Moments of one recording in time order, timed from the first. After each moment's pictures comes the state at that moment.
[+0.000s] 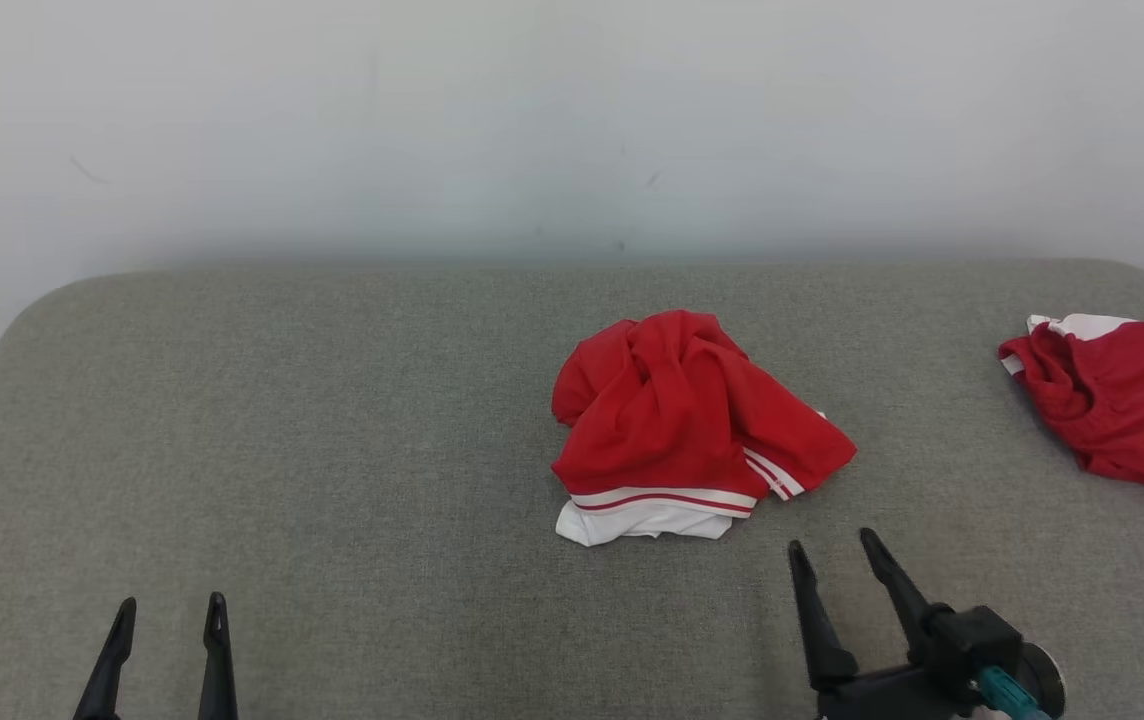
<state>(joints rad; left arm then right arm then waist) 0.08 0.13 0.10 0.09 -0.13 -0.12 -0.26 -0.05 -0.07 0.05 0.29 0.10 0.13 -0.26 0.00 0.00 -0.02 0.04</state>
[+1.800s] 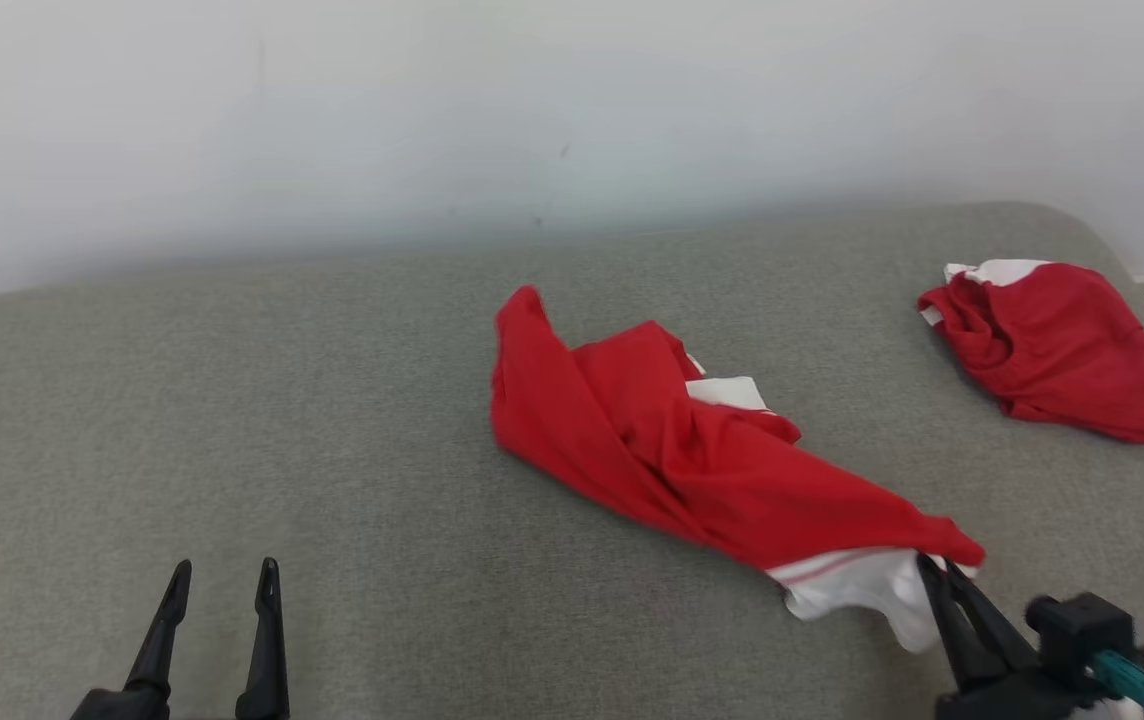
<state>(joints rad) 0.02 0.10 0.04 0.12 -0.15 -0.13 -0.26 -0.02 -0.30 0.10 0.19 0.23 0.13 -0.08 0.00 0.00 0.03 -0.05</state>
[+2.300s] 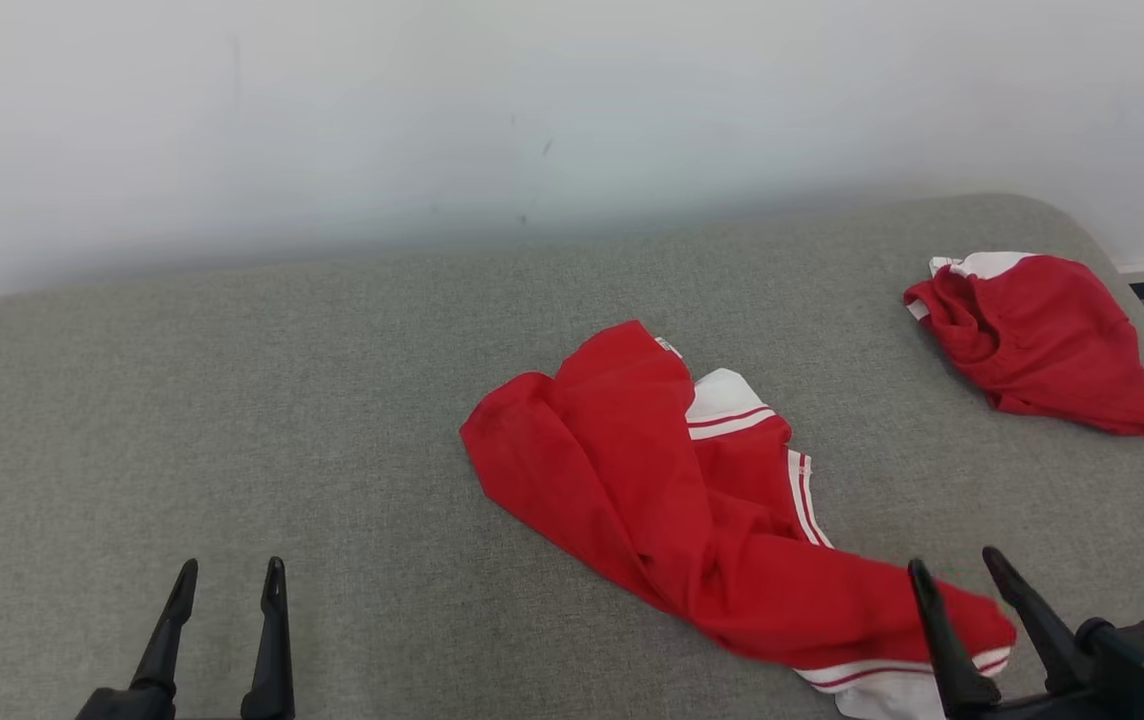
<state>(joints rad) 0.02 0.09 0.03 0.12 -0.15 -0.13 -0.26 0.17 -0.24 -0.01 -0.12 0.27 0.13 0.05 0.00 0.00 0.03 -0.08</state>
